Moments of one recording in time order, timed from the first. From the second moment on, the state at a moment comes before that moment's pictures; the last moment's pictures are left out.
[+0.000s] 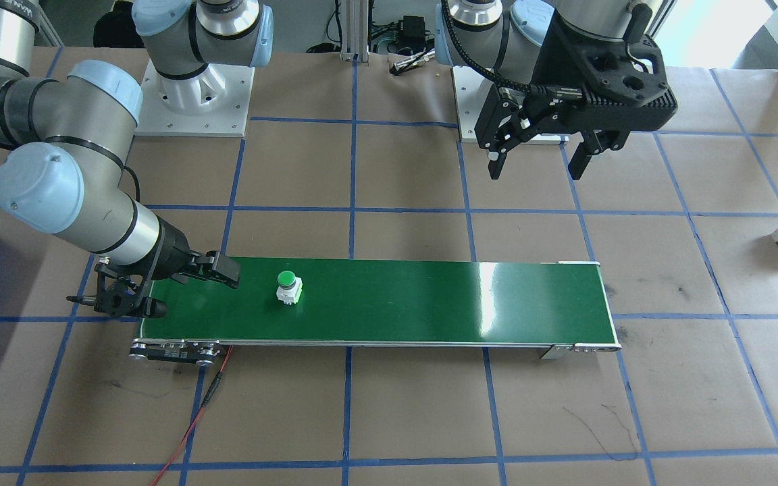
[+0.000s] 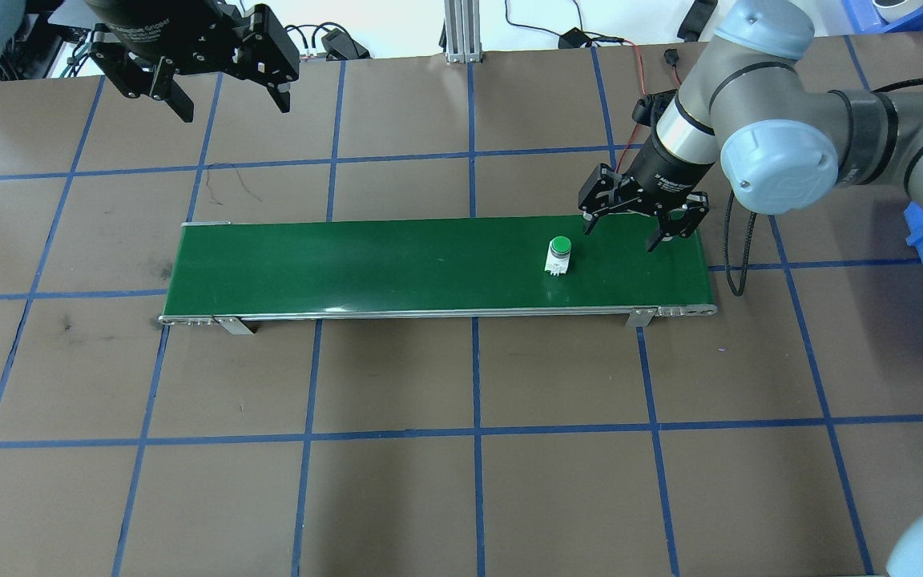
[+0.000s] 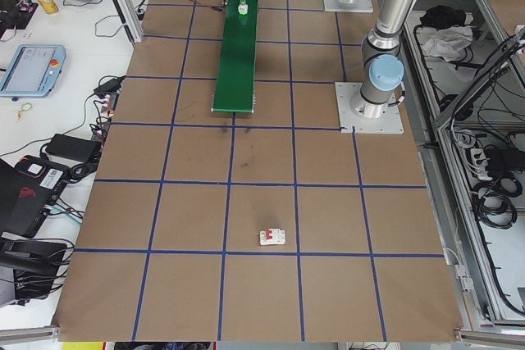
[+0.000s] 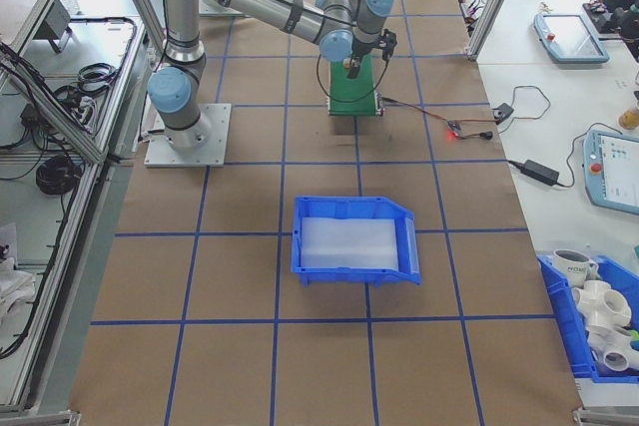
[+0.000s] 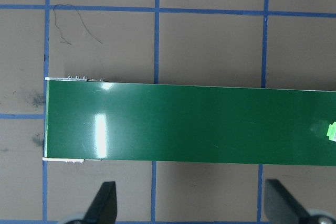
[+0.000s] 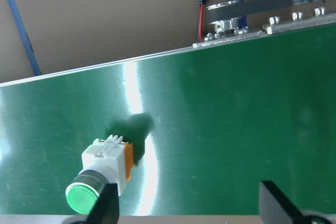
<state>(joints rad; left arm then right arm) -1.64 -1.63 -1.36 -1.58 1.56 -0.11 1.52 -1.30 1.75 -1.88 -1.32 0.14</state>
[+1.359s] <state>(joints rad) -1.64 -1.62 -1.38 -1.58 1.56 -0.11 1.51 -1.25 1.73 -1.89 -1.52 0.04</state>
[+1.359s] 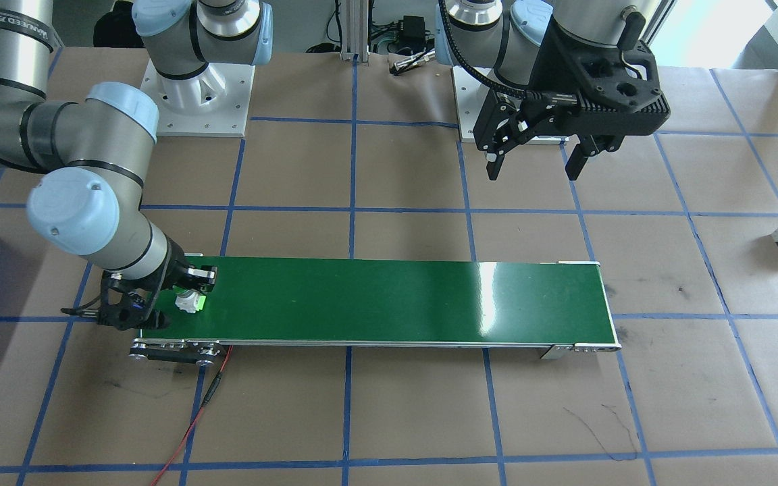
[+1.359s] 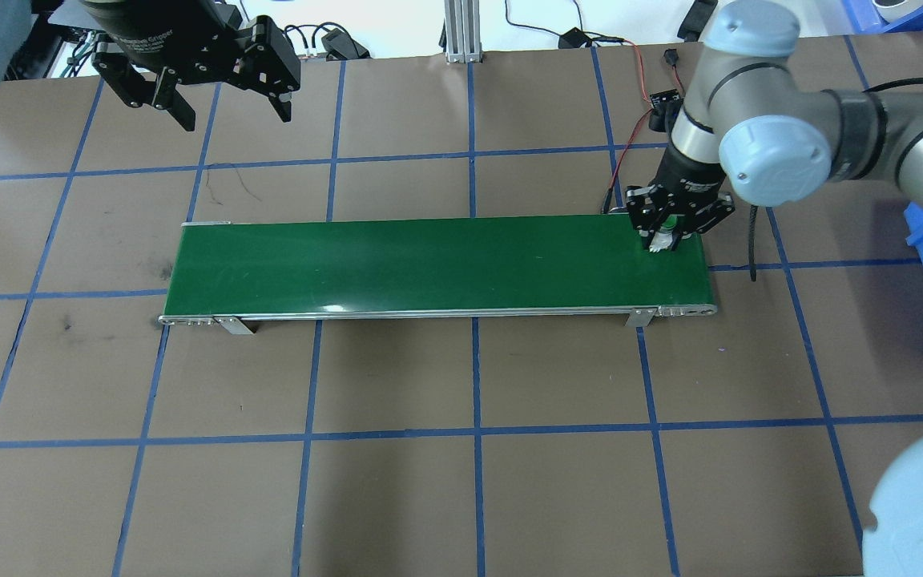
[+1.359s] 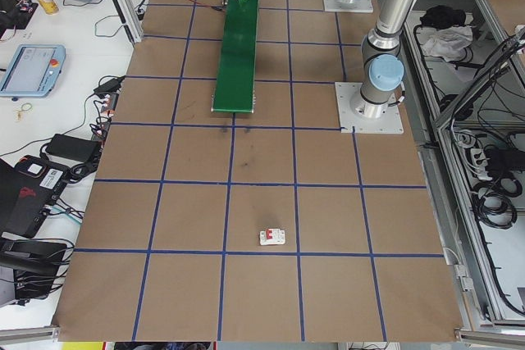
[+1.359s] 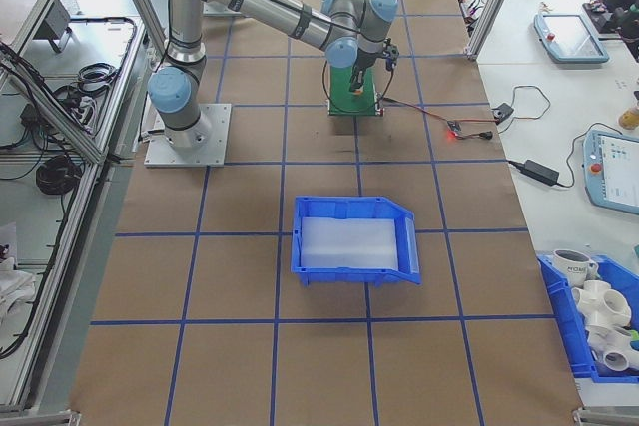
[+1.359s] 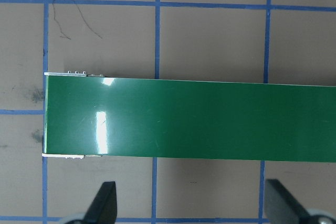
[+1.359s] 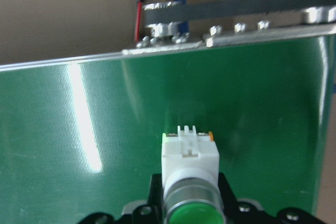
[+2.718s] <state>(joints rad) -1.64 -1.62 -1.38 -1.58 1.56 -0.11 0.77 -1.27 1.62 -2.03 -1.70 -1.32</state>
